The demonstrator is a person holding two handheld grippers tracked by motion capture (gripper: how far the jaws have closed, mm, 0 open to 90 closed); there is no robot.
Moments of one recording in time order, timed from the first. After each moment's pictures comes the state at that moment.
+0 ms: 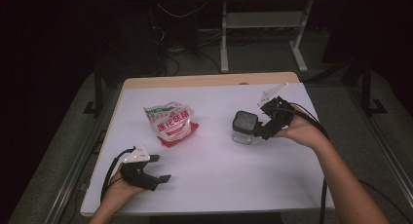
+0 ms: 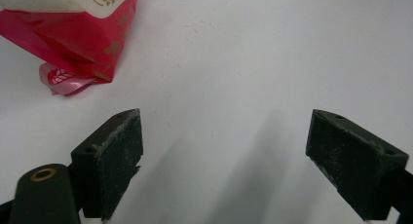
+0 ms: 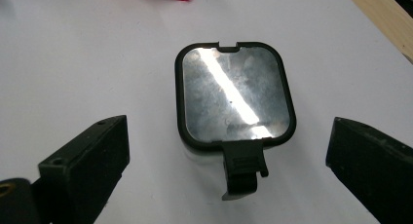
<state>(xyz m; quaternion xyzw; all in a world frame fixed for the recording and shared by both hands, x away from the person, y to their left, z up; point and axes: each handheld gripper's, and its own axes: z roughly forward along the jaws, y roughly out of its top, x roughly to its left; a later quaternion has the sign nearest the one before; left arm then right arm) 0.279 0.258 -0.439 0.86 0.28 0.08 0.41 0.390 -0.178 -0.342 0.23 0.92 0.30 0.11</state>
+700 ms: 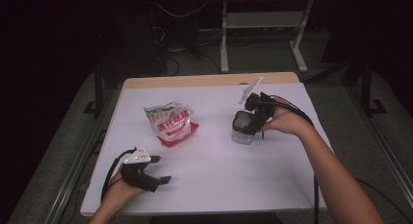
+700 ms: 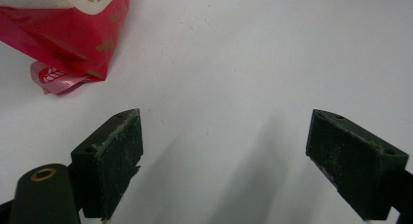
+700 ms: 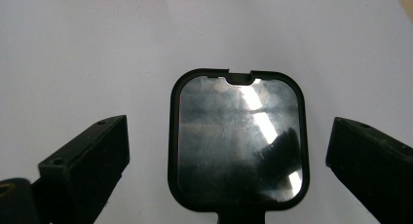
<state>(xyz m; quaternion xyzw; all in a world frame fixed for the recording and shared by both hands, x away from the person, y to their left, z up) 0.277 0.257 -0.440 0.87 0.27 0.08 0.40 0.419 -0.135 -0.345 0.19 0.95 0.23 0.09</state>
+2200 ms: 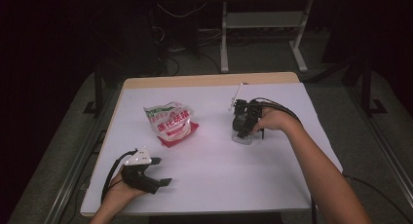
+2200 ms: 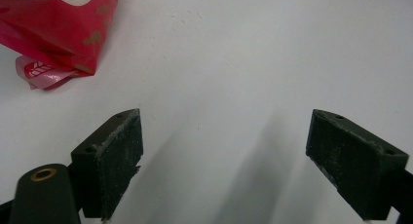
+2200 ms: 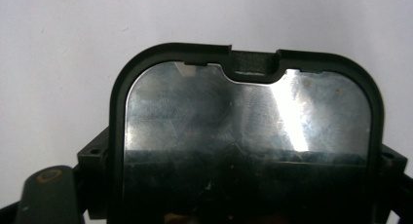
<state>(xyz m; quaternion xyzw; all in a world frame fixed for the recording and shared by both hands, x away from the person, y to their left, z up) 0.274 0.256 -0.443 0.87 0.27 0.08 0.40 0.449 -0.109 -0.387 0.18 0.98 0.12 0.03</state>
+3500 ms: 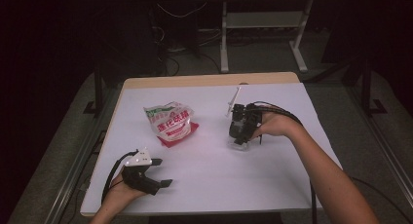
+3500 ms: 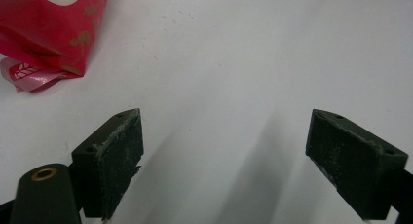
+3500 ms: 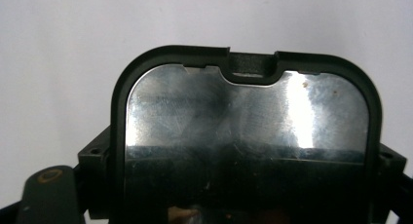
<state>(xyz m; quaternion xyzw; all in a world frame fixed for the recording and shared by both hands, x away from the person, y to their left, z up) 0.273 0.254 -0.444 0.87 0.26 0.07 0.41 0.416 -0.099 -0.368 0.13 0.98 0.15 0.02</state>
